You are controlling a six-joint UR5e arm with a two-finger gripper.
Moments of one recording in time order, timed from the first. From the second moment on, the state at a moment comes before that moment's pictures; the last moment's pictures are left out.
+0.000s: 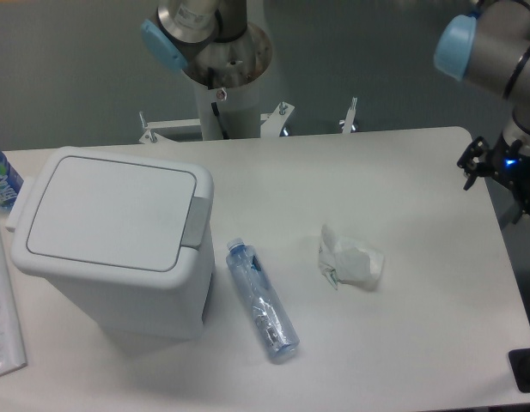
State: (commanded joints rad) arm 2.87 -2.03 -1.35 -1.27 1.54 1.73
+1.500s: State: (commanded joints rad) arm 2.94 -1.78 -1.56 -1.28 1.18 1.27
